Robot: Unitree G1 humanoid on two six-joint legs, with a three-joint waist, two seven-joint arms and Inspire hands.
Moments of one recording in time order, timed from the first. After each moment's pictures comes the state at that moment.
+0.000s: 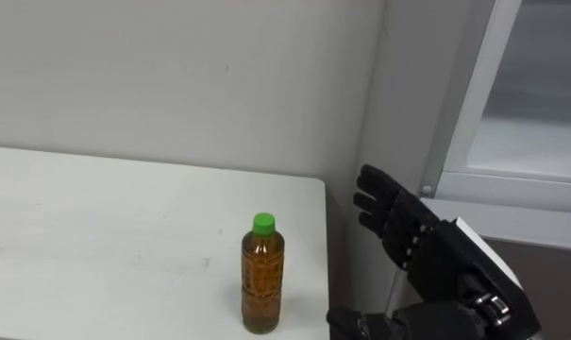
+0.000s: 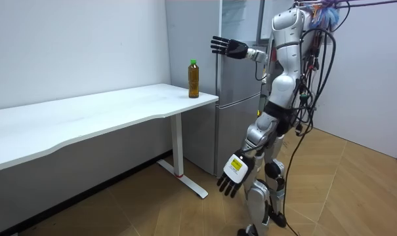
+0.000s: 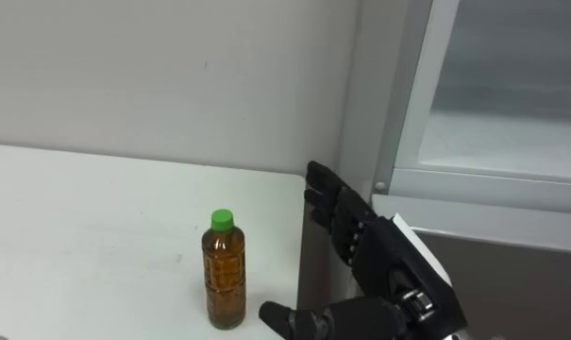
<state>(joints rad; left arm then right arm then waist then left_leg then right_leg) 0.30 0.26 0.09 1.01 0.24 -0.04 0.01 0.03 -0.39 0.02 -0.29 0.43 -0.07 0.35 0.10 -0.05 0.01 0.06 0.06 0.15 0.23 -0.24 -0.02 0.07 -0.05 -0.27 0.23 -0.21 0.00</state>
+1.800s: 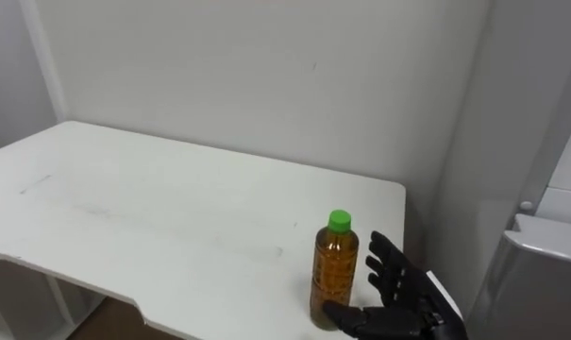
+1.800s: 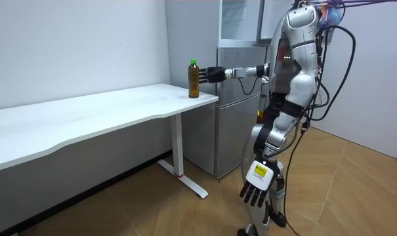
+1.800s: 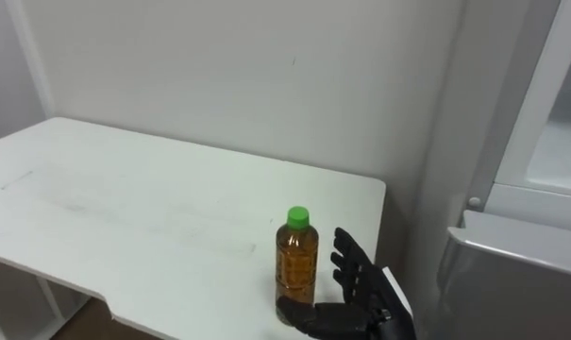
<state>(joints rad) 0.29 0.22 0.01 0.99 0.32 0.07 0.01 -0.19 -0.28 0.22 0.31 0.46 -0.09 -0.03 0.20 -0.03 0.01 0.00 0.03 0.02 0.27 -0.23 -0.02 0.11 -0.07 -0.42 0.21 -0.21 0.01</state>
